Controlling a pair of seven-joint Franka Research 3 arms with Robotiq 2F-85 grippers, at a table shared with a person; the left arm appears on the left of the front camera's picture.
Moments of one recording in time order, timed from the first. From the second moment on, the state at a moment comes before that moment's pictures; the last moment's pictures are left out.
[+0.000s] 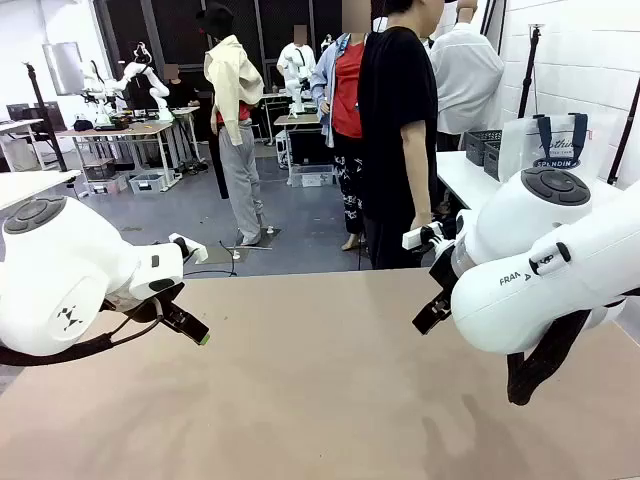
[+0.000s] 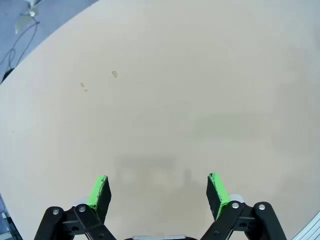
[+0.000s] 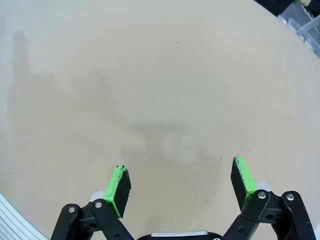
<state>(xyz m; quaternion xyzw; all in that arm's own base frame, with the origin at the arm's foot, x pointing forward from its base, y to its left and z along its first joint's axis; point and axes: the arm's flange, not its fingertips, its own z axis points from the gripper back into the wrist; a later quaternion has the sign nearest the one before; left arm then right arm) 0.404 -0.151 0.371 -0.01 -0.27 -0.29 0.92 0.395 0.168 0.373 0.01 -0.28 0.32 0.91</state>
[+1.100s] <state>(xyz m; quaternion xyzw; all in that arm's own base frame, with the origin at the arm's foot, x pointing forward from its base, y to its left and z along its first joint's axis) 0.403 -0.153 0.371 -0.01 -0.27 -0.30 0.92 0.395 0.168 0.373 0.01 -0.28 0.32 0.91</state>
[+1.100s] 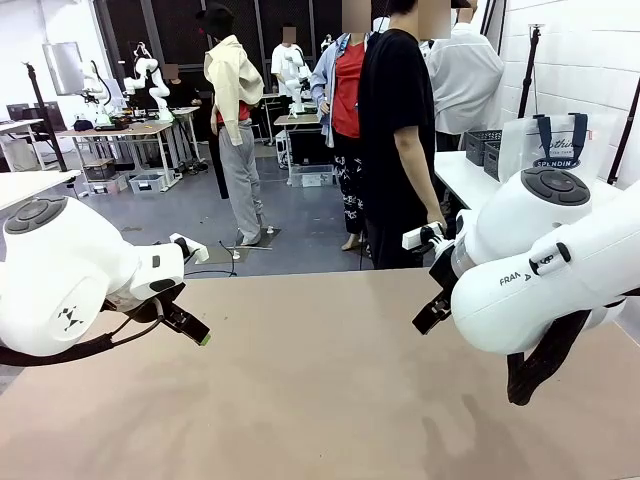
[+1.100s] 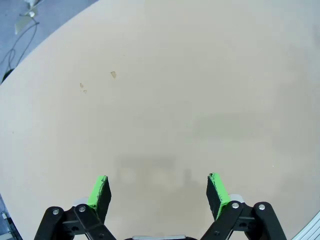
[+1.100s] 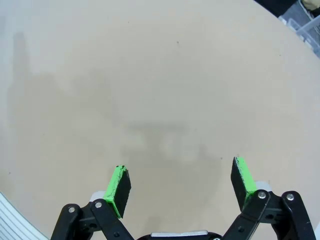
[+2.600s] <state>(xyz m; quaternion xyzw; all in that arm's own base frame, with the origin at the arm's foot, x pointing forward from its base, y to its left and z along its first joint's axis) 0.403 -0.153 0.371 -0.01 -0.27 -0.30 0.92 0.395 0.168 0.373 0.01 -0.28 0.32 0.91</state>
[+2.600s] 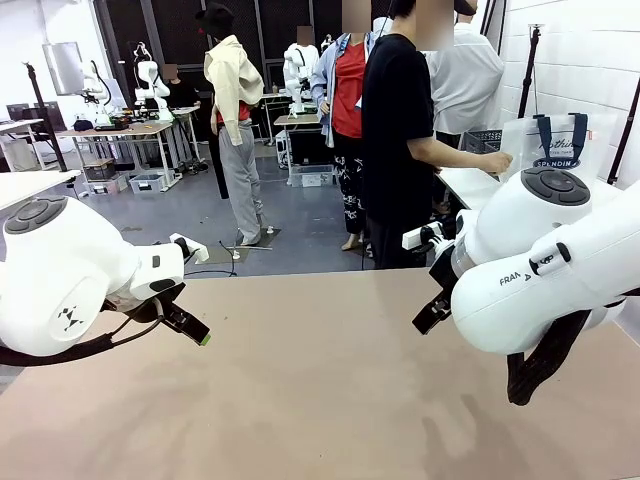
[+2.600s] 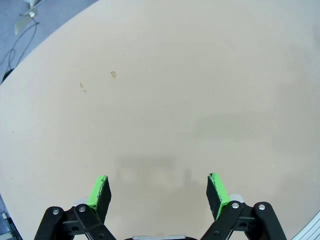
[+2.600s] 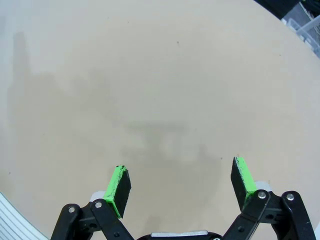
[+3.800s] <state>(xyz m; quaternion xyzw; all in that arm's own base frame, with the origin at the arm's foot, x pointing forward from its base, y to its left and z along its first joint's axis) 0.403 -0.153 0.371 -0.01 -0.27 -0.30 0.92 0.395 0.168 0.373 0.01 -0.28 0.32 0.91</state>
